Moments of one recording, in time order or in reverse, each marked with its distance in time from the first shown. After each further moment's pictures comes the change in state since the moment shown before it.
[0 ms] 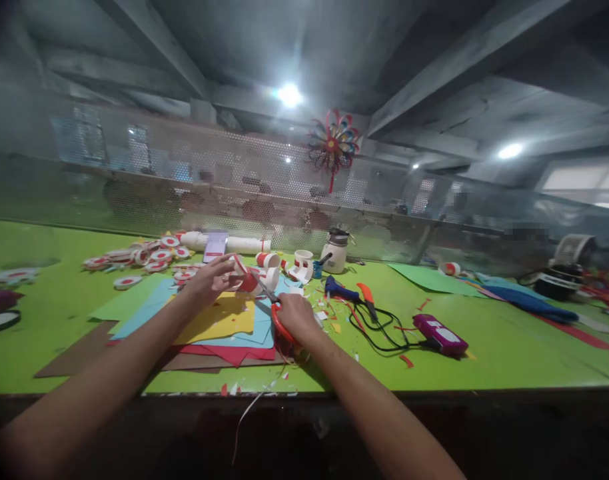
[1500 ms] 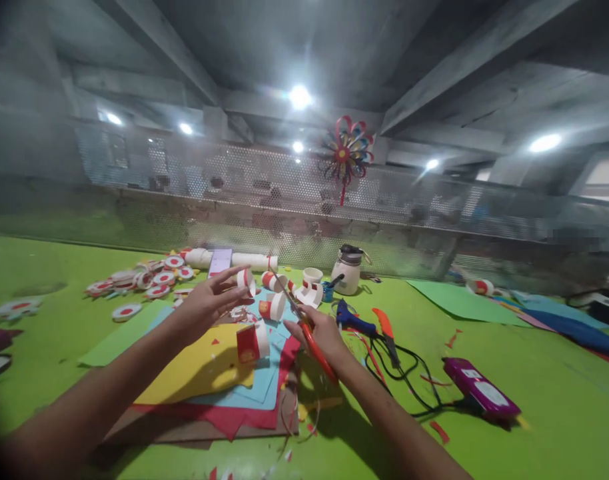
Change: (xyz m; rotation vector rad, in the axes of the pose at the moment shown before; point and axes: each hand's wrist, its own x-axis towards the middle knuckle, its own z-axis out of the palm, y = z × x) left_hand -0.009 0.052 0.034 0.147 -0.109 0.011; right_hand 0.011 0.040 -0.041 0.698 0.252 -0.226
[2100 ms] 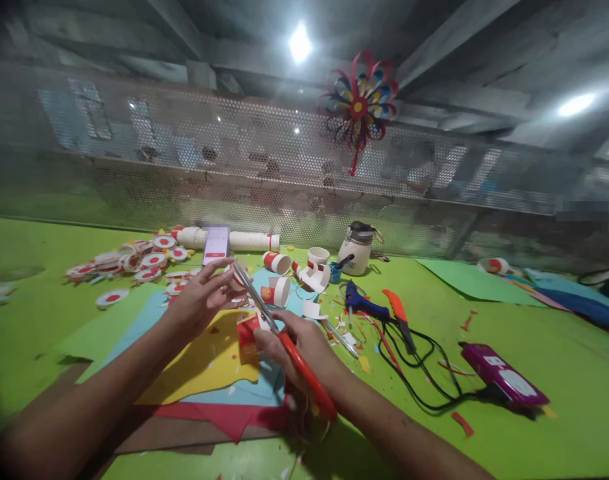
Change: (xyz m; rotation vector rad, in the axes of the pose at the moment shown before) left_hand 0.015 -0.037 -0.019 -0.201 0.116 -0.031; right_hand -0.018 -0.055 0.019 0.265 -0.259 0.106
